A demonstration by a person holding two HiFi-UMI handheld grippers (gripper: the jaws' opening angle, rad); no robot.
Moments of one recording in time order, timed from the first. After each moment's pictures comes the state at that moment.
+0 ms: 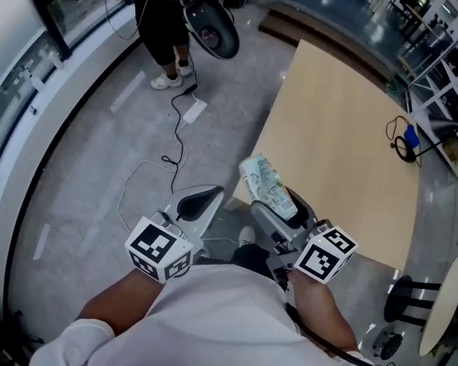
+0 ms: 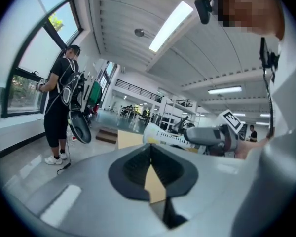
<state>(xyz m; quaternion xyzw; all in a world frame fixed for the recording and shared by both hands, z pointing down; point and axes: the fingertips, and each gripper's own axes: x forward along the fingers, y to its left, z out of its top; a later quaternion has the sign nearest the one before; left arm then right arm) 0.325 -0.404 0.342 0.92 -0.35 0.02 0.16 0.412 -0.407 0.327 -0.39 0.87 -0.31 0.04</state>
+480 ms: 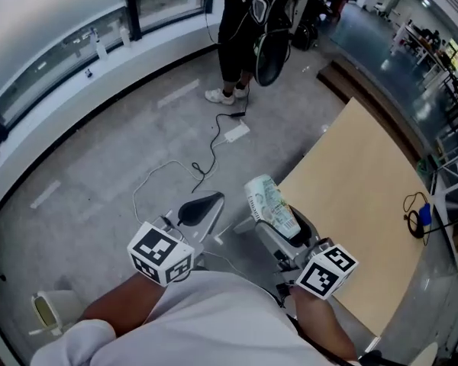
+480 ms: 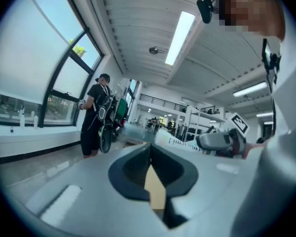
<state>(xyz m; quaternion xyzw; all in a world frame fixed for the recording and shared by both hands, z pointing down) 0.269 -0.383 0.325 0.85 -0.51 -0.02 0.14 0.370 -0.396 0.312 -0.24 0.93 -0.28 -0.02</state>
